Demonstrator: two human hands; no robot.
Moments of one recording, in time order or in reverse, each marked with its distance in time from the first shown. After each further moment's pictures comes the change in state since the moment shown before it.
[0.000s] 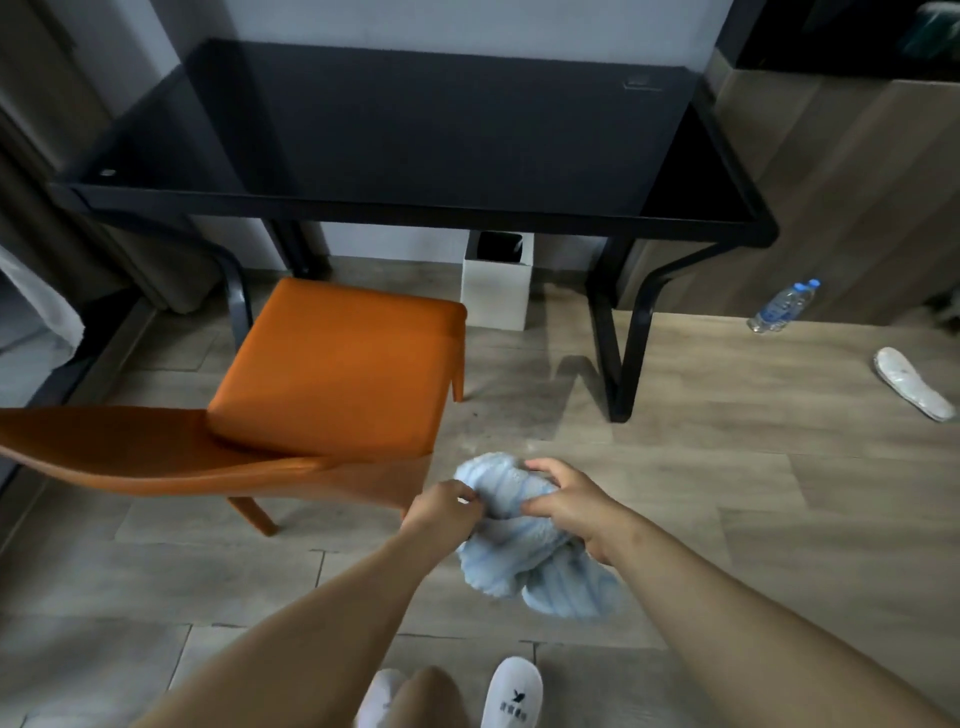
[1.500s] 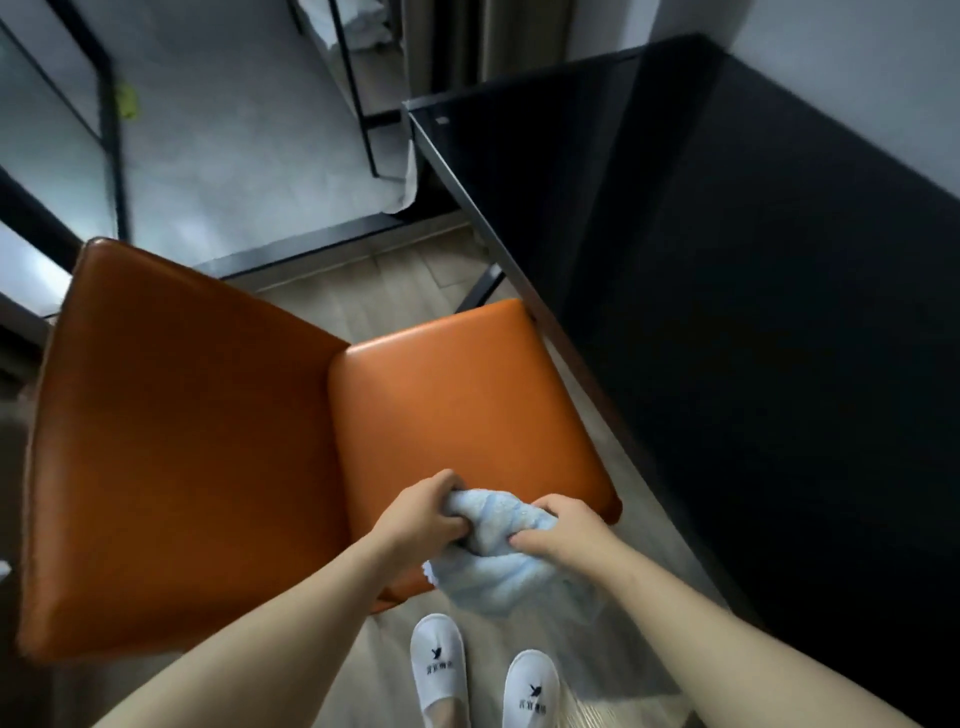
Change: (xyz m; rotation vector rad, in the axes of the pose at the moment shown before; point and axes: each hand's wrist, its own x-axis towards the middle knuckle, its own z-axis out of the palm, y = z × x) left_hand 0.232 0.092 -0.116 -0.324 0.614 -0.307; right_hand 0.360 -0.250 -0.008 -1.037 -0.726 -0.291
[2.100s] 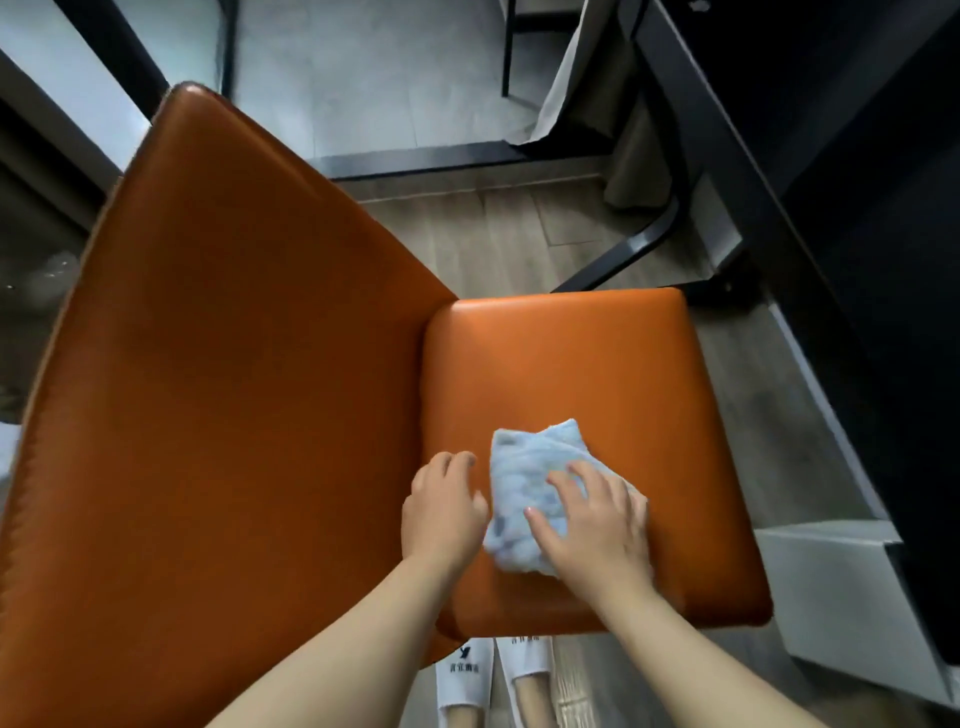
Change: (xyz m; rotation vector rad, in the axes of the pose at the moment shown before) left_hand 0.069 -0.119 -0.005 -0.041 0.381 -0.356; right_hand 0.131 -0.048 0.107 -0.770 0.410 -0.483
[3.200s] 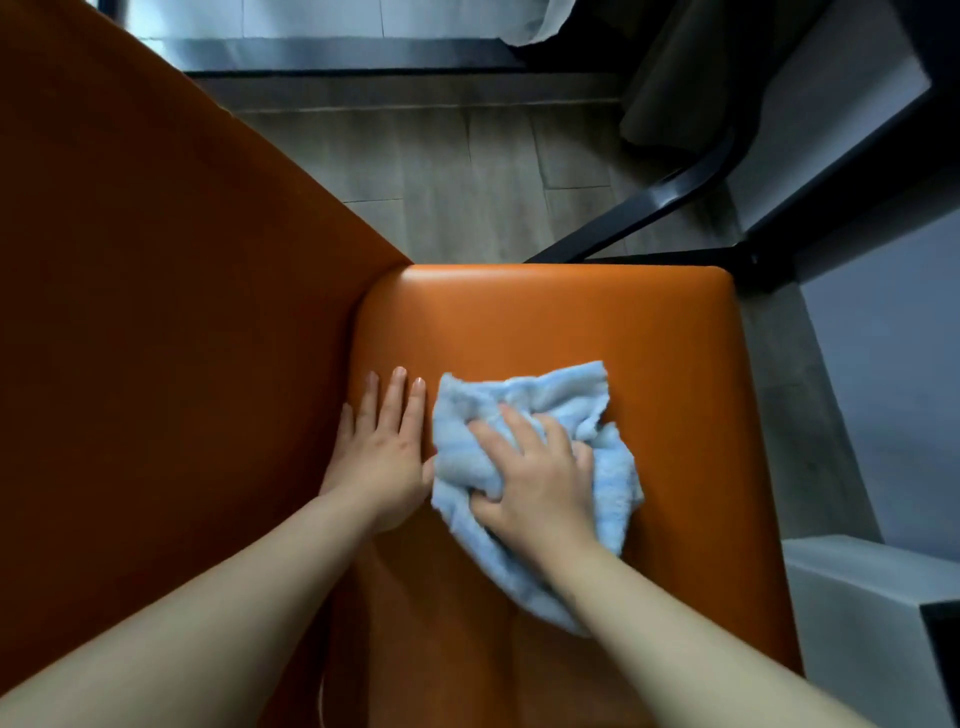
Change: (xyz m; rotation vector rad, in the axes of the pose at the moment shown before) left_hand 0.156 -0.029 0.051 0.463 -0.248 0.112; right_hand 0.136 0.021 0.085 -0.030 -0.121 -0.197
